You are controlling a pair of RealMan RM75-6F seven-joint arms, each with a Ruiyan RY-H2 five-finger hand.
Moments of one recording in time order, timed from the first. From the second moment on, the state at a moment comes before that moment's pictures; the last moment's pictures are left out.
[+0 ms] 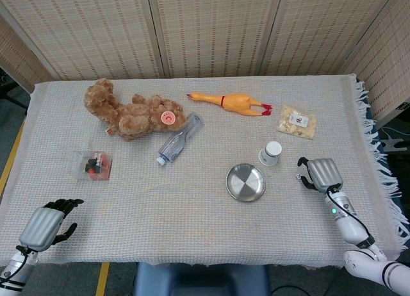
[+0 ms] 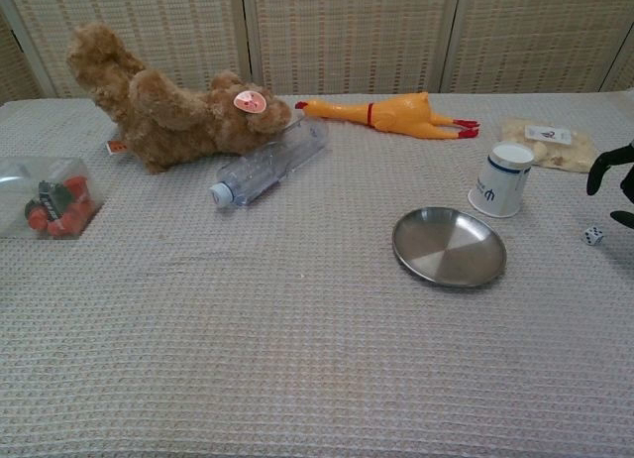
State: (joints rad) left arm -0.20 -1.21 0.07 -1.44 1.63 1.37 0.02; right arm 0.47 -1.42 0.15 -1.19 -1.27 0.93 -0.12
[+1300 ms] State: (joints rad) left arm -0.20 -1.21 0.07 -1.44 1.63 1.37 0.02; right arm 0.49 -1.53 0.08 -0.93 -1.36 0.88 0.13
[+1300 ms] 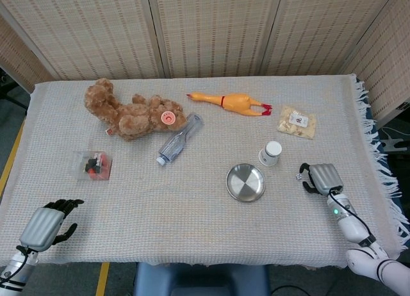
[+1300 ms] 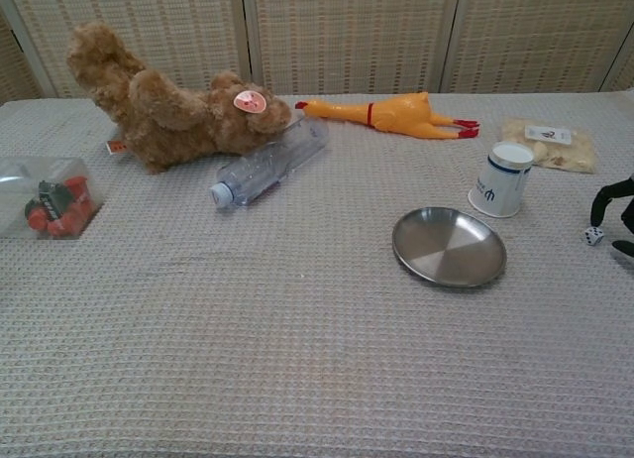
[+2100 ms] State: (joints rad) left arm -0.20 -1.21 0.07 -1.44 1.63 1.37 0.02; right arm 0.50 -1.57 0.08 -0.86 -1.38 0.89 0.18
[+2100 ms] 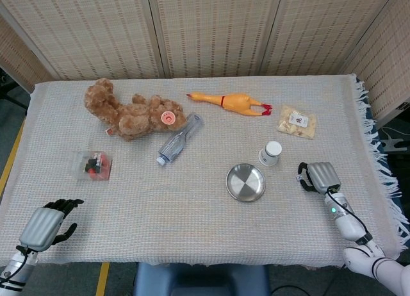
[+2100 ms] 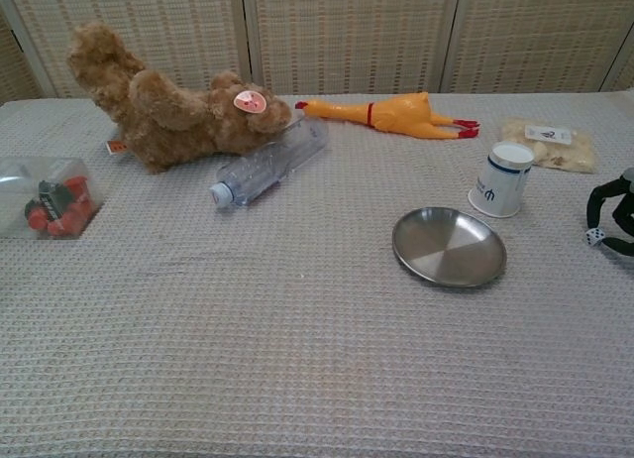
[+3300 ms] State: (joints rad) left arm -0.20 -1.20 0.07 -1.43 1.63 1.37 0.01; right arm 0.53 -1.52 0.07 -1.18 -1.49 1.01 0.12
